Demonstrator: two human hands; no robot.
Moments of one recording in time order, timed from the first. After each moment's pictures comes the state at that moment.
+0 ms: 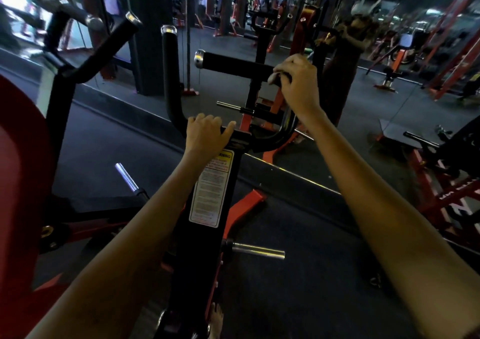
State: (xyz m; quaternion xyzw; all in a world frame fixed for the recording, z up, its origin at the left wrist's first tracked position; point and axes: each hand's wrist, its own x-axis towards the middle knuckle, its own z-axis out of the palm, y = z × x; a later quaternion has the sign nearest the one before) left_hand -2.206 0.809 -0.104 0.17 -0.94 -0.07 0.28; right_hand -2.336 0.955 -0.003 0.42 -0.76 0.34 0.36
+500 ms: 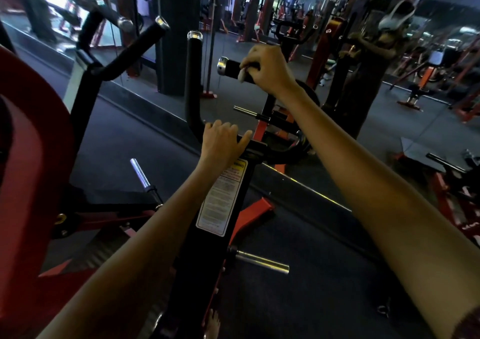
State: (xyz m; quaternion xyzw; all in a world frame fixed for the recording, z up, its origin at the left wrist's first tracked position) left_hand -2.209 0.812 -0.103 0.21 -0.94 -0.06 0.27; right_hand -2.327 0.860 0.032 0.58 -0.74 0.26 0.22
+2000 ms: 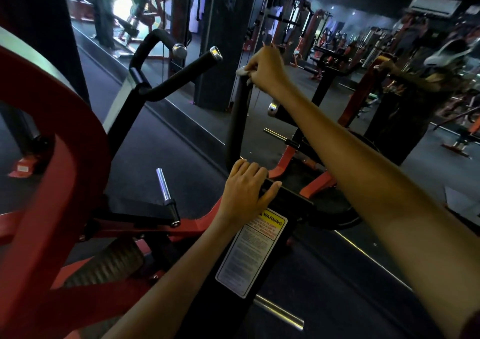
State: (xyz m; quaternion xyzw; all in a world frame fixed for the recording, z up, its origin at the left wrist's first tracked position) left_hand -2.207 0.781 -0.137 0.15 -0.85 -0.14 0.48; right_hand -2.334 0.709 0.064 0.56 -0.78 0.24 0.16
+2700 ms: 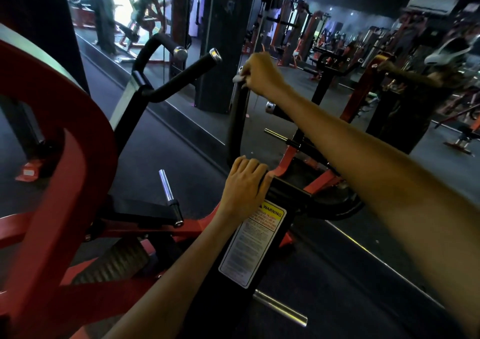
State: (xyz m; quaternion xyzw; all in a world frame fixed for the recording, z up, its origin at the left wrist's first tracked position) left_hand -2.200 0.786 -0.137 0.16 -0.87 -0.17 0.43; right_hand -2.324 0.715 0.055 0.61 -0.74 0.22 0.17
